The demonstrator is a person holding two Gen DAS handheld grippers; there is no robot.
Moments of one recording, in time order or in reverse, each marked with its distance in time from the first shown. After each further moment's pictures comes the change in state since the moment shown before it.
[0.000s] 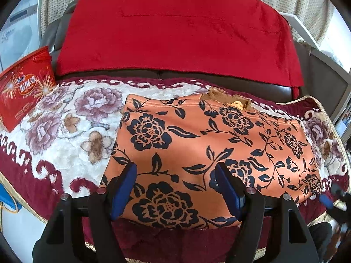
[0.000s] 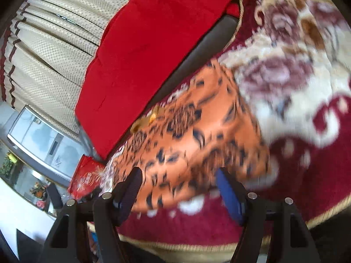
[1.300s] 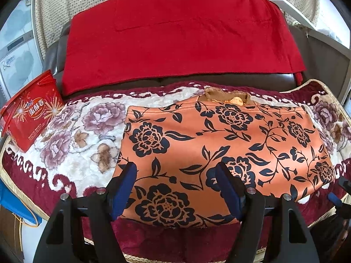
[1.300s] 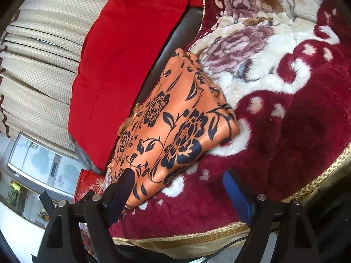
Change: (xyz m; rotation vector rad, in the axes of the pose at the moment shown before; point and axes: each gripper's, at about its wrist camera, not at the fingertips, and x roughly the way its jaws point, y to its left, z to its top) left arm -0.009 -0.030 -0.001 0.118 -0.020 0.108; right arm 0.001 -0.036 -0.017 0.163 -0.031 -0.038
